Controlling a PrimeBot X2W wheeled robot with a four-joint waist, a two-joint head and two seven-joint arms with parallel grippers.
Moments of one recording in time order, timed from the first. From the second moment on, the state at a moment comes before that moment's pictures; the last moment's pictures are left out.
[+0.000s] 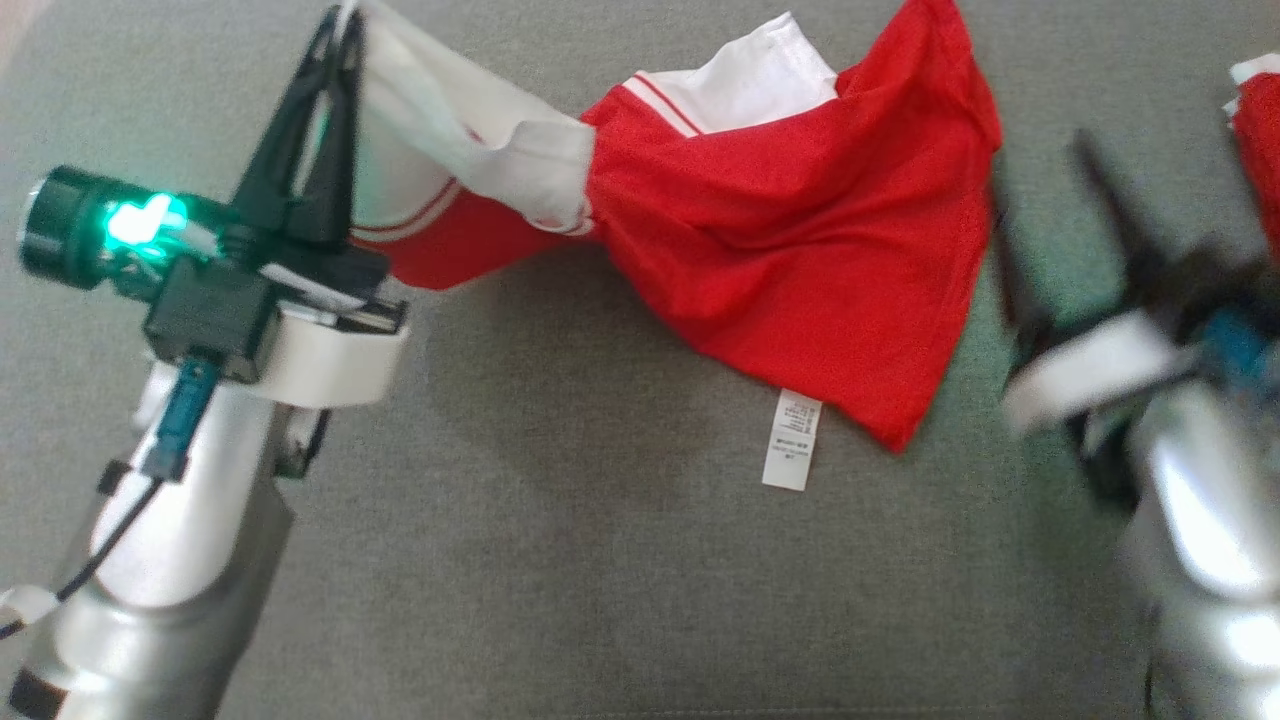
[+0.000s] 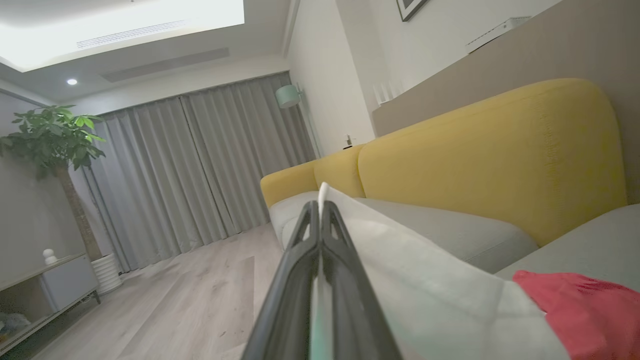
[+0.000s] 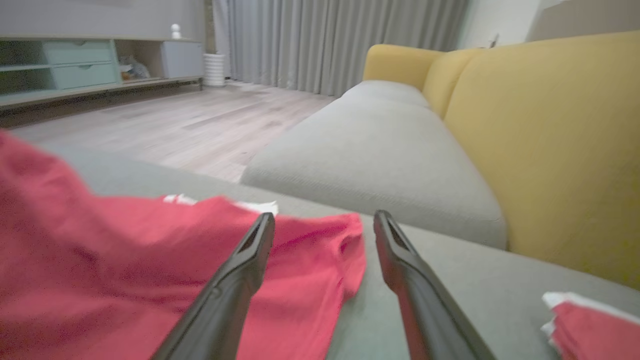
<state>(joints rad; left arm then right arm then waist) -0.58 0.31 -0.37 0.09 -0.11 0.08 -0.25 -0.51 -0.26 0.20 0.46 0.11 0.13 -0.25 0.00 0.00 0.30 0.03</state>
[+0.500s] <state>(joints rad) -0.56 0.33 -0.33 0.12 -0.11 0.10 -0.26 -0.13 -0.22 0.38 0.34 0.22 0.13 -0.25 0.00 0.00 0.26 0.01</state>
